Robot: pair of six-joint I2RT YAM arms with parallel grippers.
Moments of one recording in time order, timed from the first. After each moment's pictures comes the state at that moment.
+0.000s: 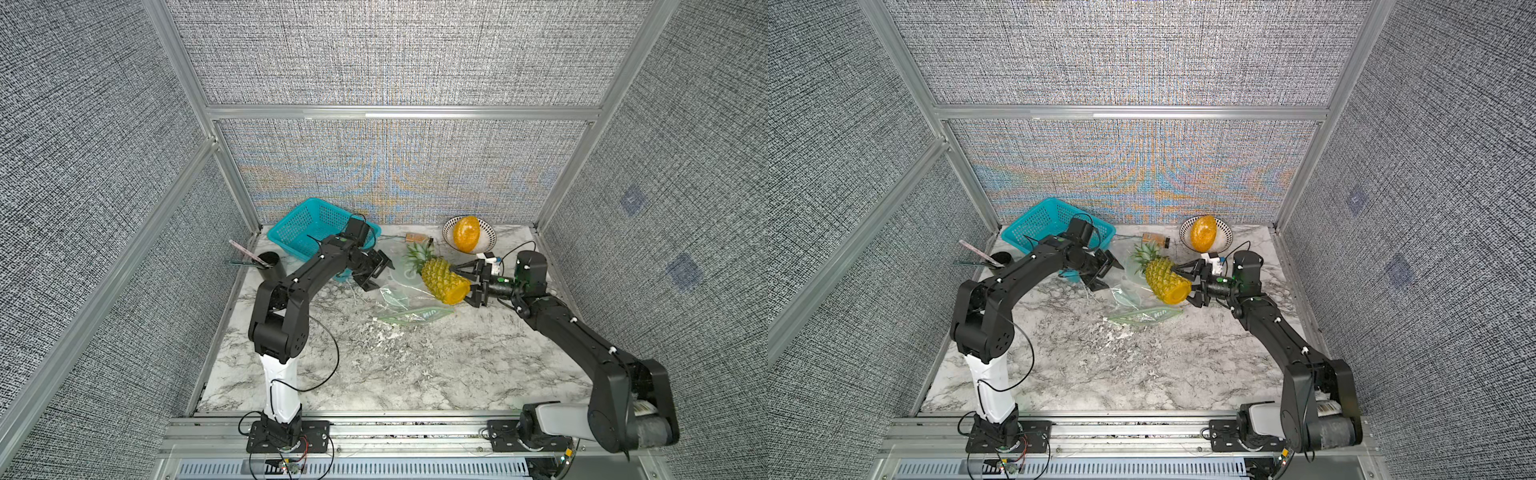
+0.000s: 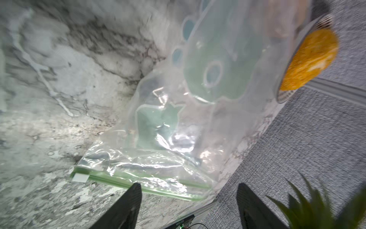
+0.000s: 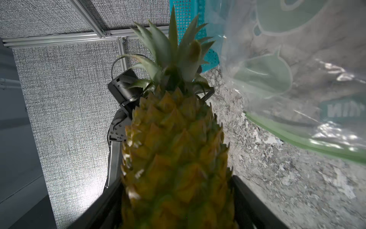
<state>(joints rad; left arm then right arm) -0.39 1.94 1.67 -0.78 0.50 -1.10 0.13 1.38 0.86 0.14 -1.05 1.28</state>
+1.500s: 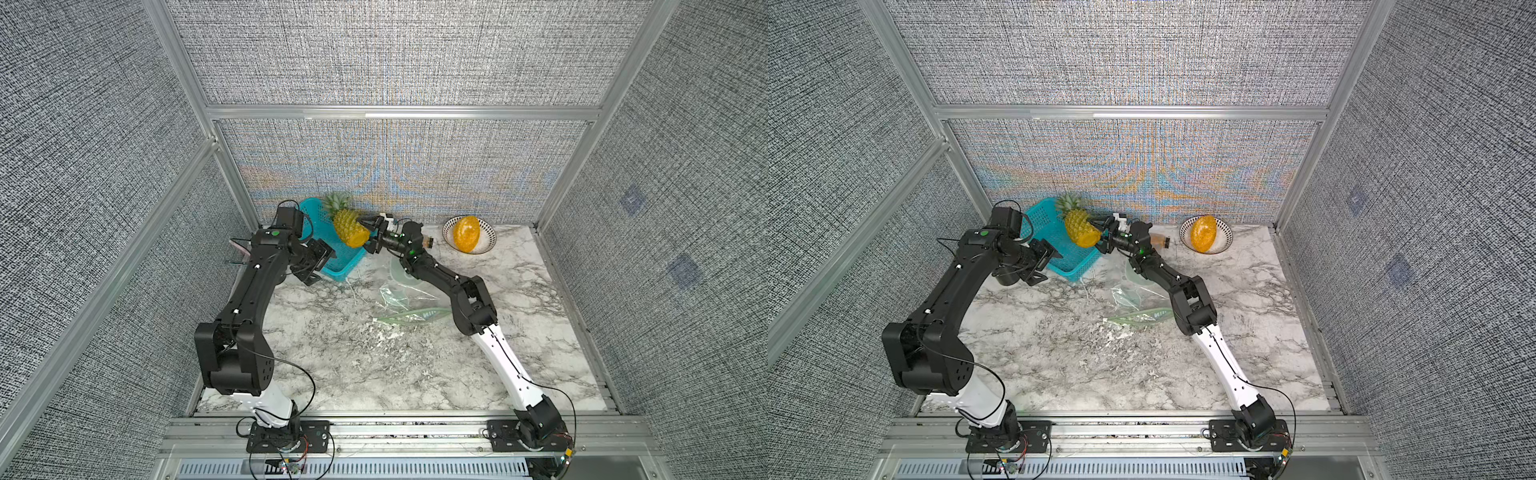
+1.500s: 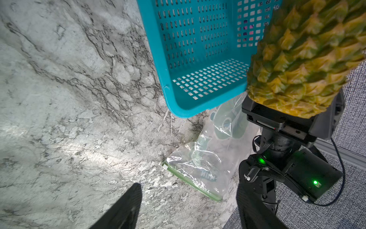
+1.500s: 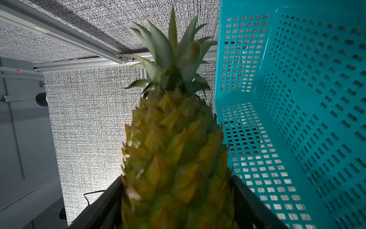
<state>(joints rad) -0.10 1.66 1.57 -1.02 0.37 -0.93 0.53 2.82 2.38 0.65 -0.69 1.77</state>
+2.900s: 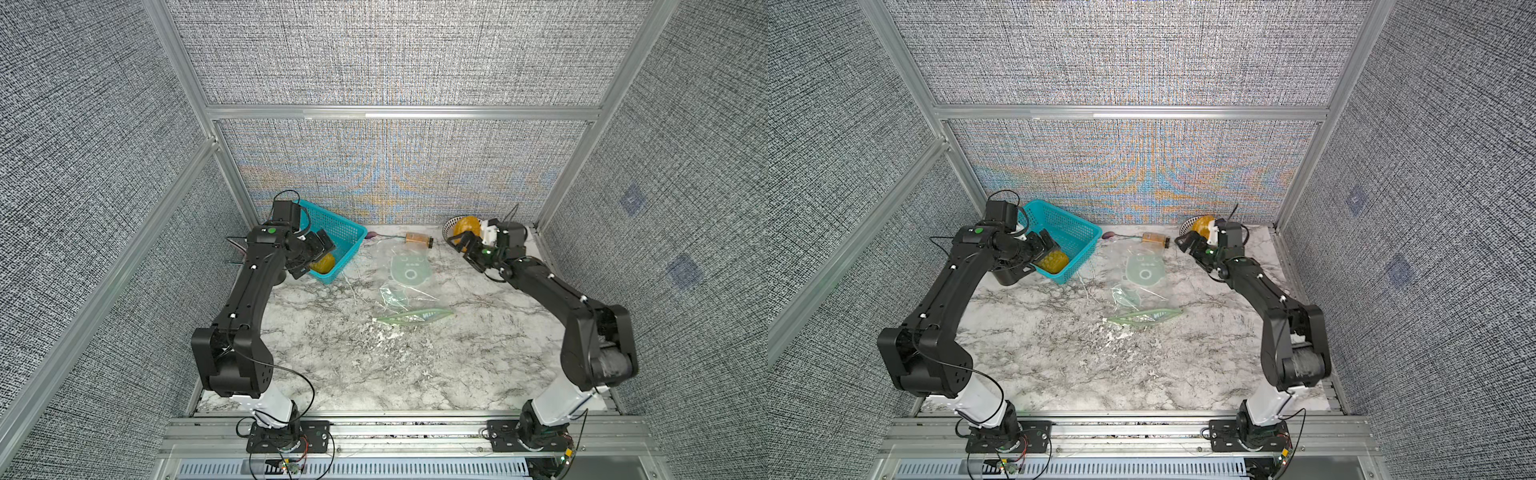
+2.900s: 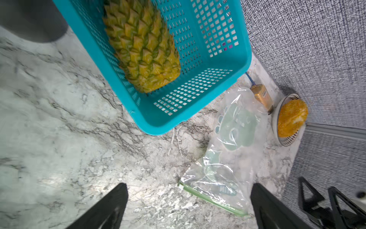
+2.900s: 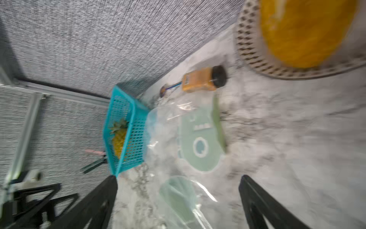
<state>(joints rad) -0.10 1.63 1.61 -0.99 0.20 -0.67 0.10 1.61 1.14 -0.13 -0.38 0.66</state>
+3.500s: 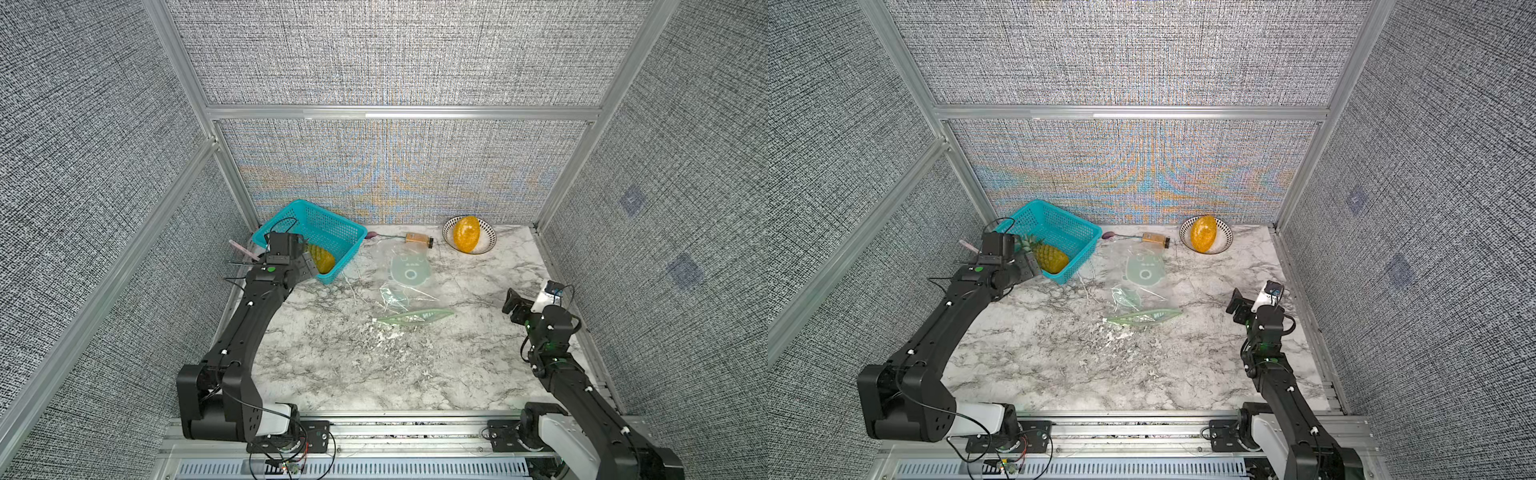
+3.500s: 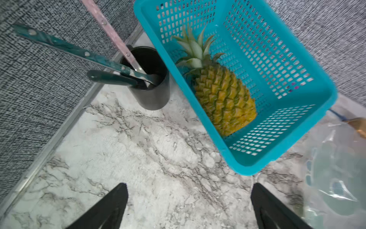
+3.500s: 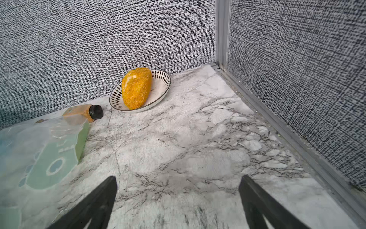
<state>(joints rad) -0.10 1.36 1.12 -0.60 -0.27 -0.44 -0.05 0.90 0.26 0.37 0.12 0.23</state>
